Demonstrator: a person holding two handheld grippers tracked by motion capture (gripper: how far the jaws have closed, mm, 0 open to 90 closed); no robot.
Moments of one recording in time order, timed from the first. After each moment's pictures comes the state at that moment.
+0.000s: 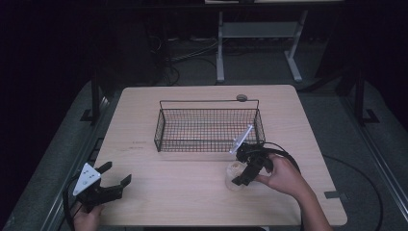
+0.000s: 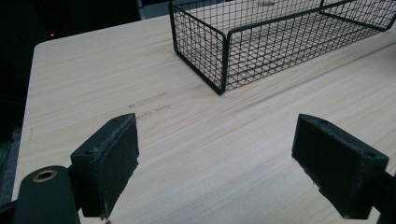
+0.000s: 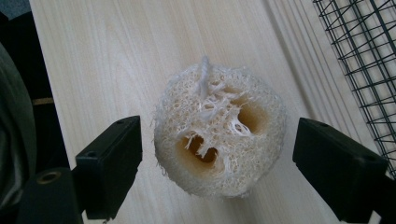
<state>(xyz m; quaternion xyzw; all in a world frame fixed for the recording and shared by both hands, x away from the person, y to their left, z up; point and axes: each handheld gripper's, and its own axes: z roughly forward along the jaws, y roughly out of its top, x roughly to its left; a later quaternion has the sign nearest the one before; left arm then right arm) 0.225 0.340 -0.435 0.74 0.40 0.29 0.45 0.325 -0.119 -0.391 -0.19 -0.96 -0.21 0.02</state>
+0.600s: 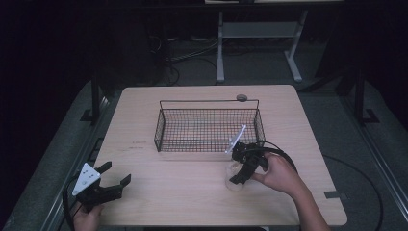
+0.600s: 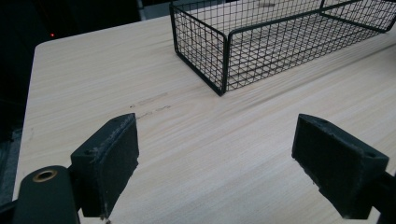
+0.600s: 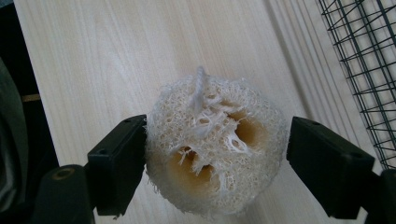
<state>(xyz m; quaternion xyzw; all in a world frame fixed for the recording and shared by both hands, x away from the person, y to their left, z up) 0.225 0.341 -0.435 0.74 0.40 0.29 0.46 0.329 -0.108 -0.394 -0.19 -0.97 -0.18 0.02</state>
